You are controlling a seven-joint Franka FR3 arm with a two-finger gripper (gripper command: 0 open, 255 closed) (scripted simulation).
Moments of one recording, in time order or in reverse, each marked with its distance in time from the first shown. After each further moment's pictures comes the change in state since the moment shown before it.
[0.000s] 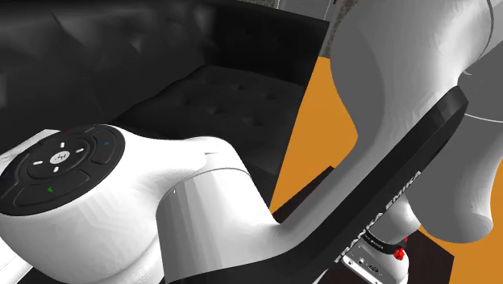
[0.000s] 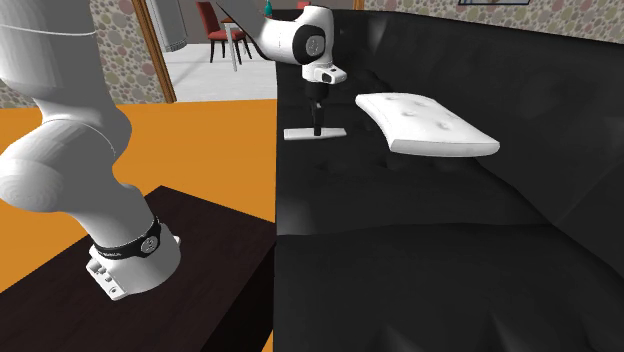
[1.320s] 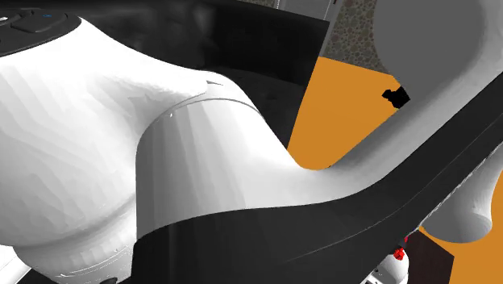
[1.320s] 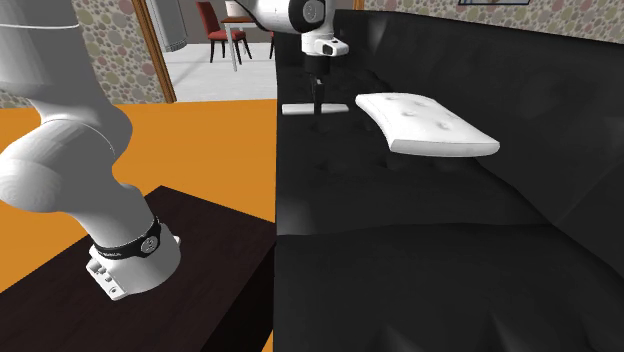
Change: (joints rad) arm -0.018 -0.092 0.022 0.084 0.073 -0.158 -0.047
